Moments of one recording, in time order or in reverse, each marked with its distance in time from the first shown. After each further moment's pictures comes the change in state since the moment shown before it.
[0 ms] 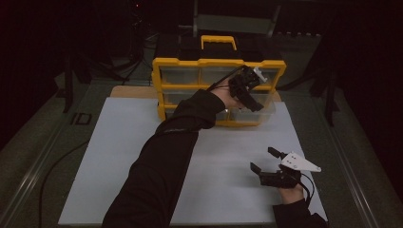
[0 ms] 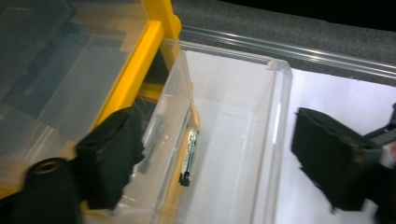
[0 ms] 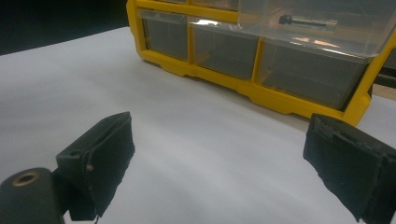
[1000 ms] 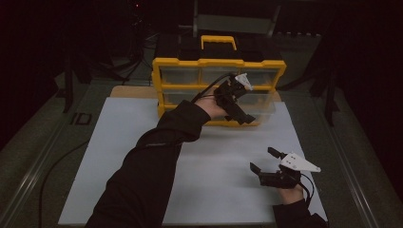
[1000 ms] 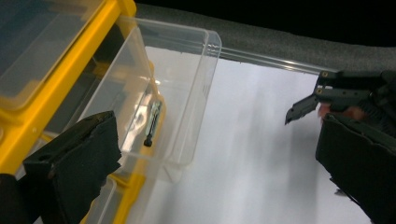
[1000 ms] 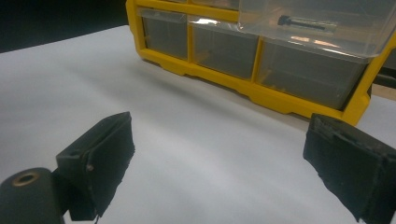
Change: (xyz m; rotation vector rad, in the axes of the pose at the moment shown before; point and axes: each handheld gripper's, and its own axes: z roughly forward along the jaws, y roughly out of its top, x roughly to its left) left arm -0.026 -0.039 -0.040 -0.069 -0.077 -0.013; right arm 0.002 0.001 0.000 0.004 -0.005 -0.005
